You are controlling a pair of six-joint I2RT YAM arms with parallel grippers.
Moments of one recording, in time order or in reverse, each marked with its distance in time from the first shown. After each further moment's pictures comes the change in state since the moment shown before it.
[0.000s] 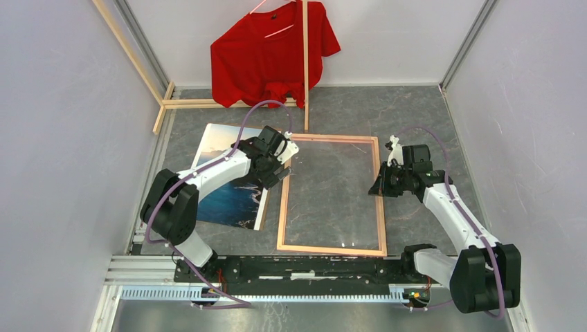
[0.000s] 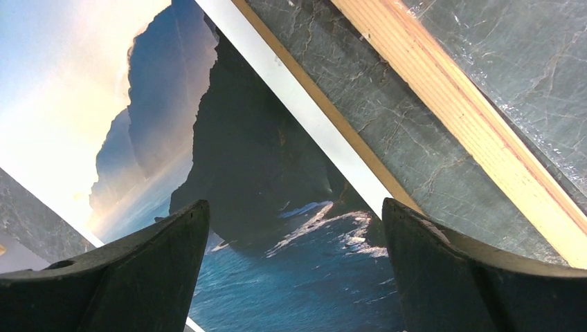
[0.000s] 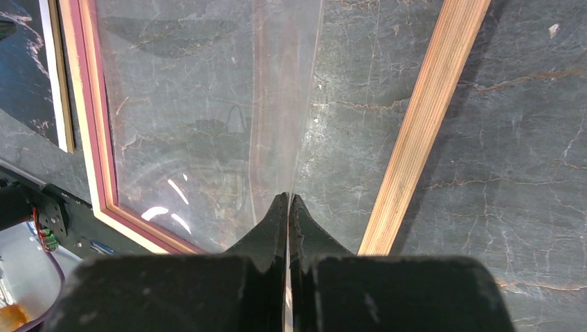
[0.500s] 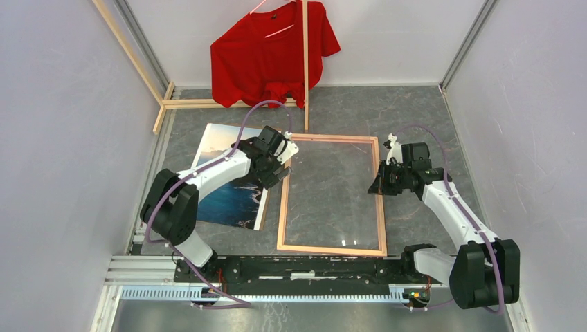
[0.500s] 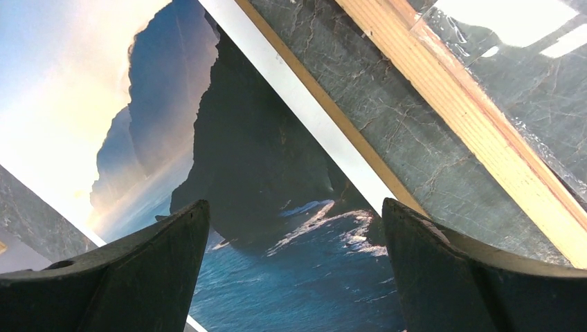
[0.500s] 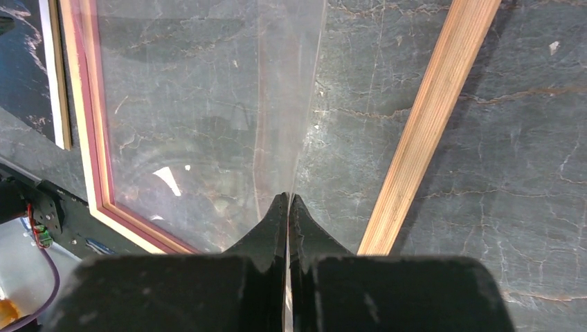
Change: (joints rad) left arm 0.000 0.000 0.000 -0.003 -0.003 0.000; right arm 0.000 0.025 0.009 0.013 -0.011 -0.022
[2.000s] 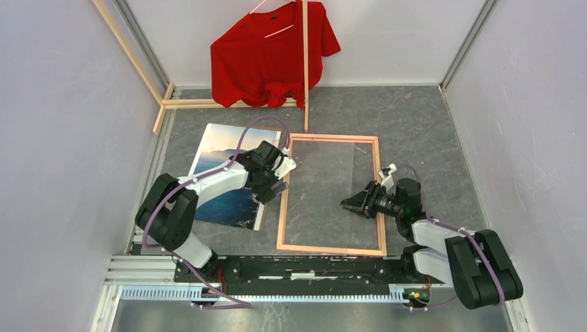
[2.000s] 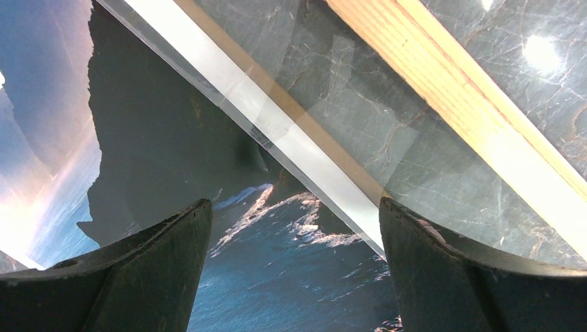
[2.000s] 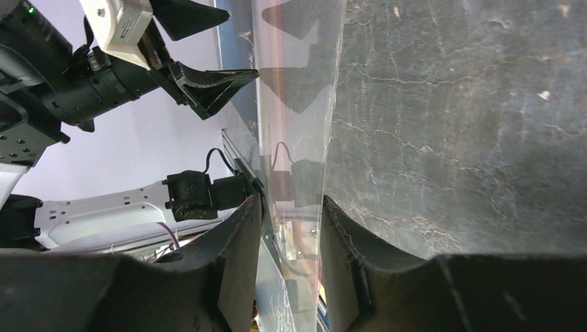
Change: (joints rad) left arm -0.015 -0.049 -0.179 0.070 0.084 0.000; right arm 0.089 0.003 -0.606 1.106 -0.341 0.842
